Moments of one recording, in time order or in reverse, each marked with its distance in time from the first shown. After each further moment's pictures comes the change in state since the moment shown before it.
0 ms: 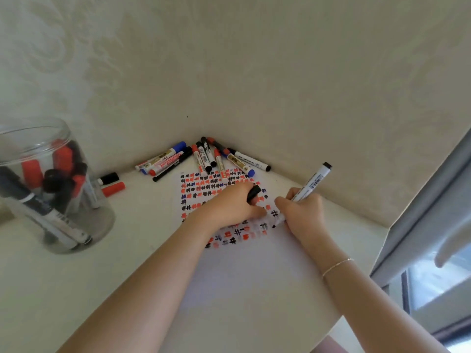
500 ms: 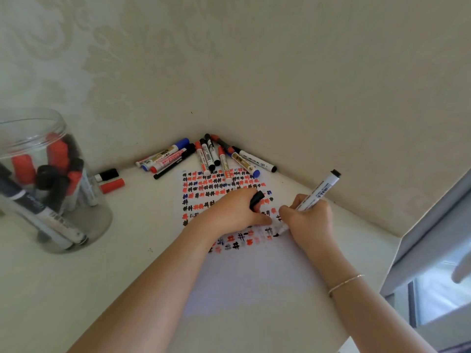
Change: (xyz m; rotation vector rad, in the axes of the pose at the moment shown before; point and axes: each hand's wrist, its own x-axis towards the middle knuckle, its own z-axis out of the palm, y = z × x) left_hand 0.001 -0.011 0.006 -0.077 -0.006 0.000; right_hand -0.003 0.005 0.003 -0.079 -0.022 -0.049
